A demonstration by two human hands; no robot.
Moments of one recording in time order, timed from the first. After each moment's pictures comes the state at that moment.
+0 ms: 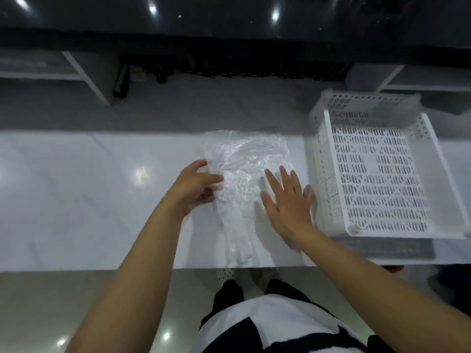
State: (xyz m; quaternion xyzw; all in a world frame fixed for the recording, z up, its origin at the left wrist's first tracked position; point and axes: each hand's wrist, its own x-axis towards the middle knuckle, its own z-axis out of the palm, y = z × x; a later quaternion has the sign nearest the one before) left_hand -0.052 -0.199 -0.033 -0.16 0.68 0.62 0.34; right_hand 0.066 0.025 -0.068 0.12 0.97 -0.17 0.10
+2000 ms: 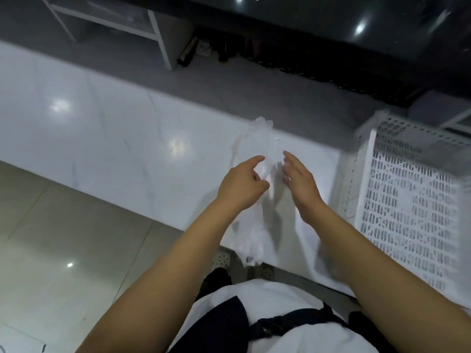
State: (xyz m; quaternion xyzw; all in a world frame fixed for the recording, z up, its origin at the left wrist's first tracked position) left_hand 0.022 -0.129 0.006 -0.07 0.86 0.47 0.18; right_hand 0.011 0.031 -0.040 0.15 0.74 -0.63 0.15
